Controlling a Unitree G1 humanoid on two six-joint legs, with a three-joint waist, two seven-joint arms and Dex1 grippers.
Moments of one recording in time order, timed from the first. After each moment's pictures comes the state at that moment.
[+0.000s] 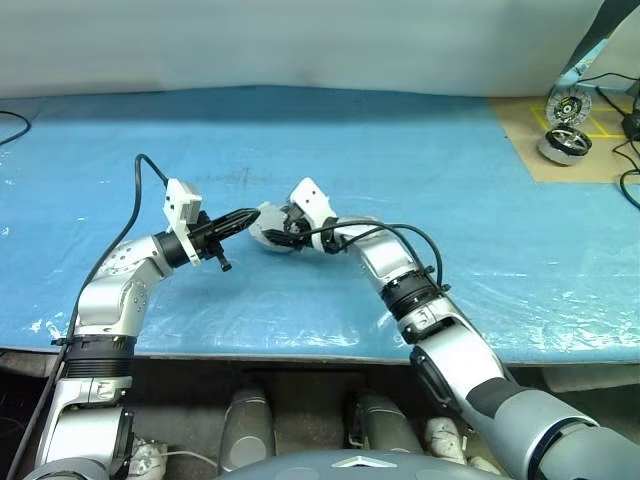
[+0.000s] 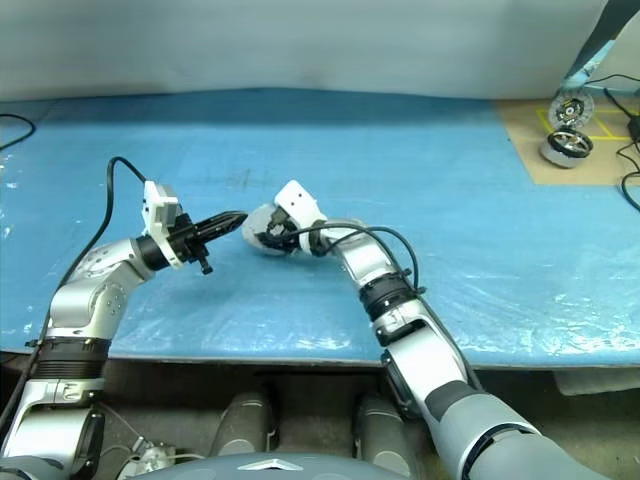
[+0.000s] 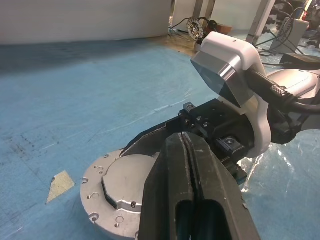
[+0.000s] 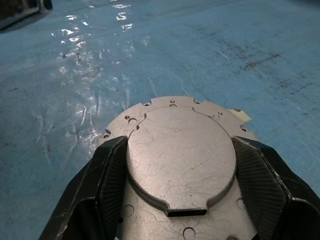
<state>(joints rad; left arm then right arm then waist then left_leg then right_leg) -0.38 0.50 0.13 0.08 -0.53 0.32 -0.99 -0.84 -0.02 0.25 0.63 0.01 0.28 0.70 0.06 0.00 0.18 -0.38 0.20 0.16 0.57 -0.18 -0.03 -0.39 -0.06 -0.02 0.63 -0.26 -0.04</state>
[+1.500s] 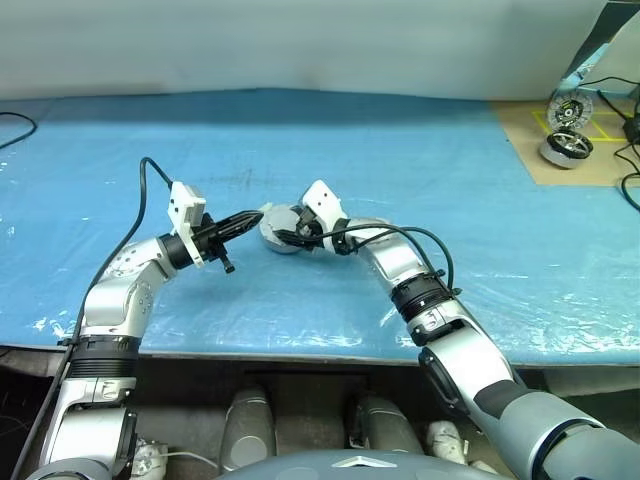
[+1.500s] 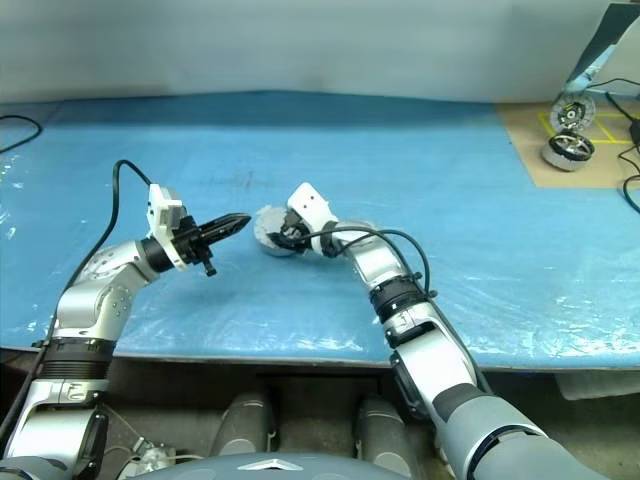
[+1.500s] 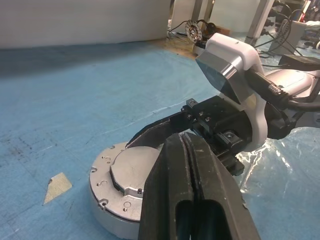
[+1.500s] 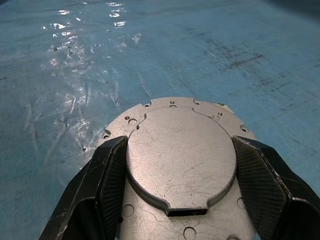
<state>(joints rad) -0.38 0.49 0.11 0.11 -0.52 0.29 -1.00 -0.82 -0.06 0.25 0.67 -0.01 0.20 0.69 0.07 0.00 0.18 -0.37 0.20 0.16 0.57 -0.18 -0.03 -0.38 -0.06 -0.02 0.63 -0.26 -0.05</state>
